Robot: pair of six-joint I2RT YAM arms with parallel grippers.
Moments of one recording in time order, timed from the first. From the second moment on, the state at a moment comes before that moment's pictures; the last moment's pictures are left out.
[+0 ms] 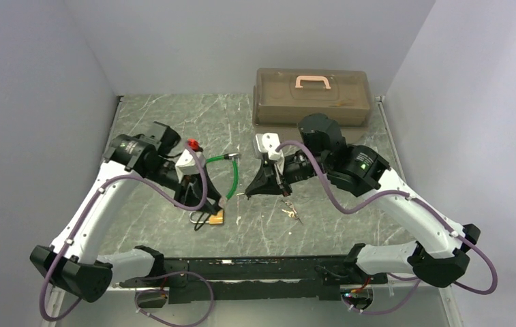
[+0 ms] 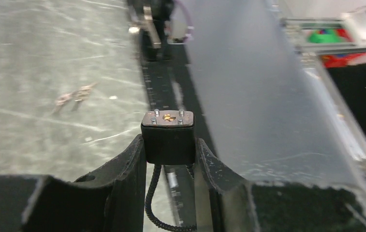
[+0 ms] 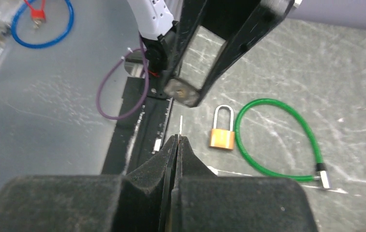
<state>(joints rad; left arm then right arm) -0.35 1.18 1.38 -1.49 1.30 1.11 0.90 1.22 1.48 -0.69 -0.81 -0.31</state>
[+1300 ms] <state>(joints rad) -0.68 1.34 1.30 -1.55 1.23 0.85 1.34 1.30 1.58 -1.05 -0.31 -0.64</state>
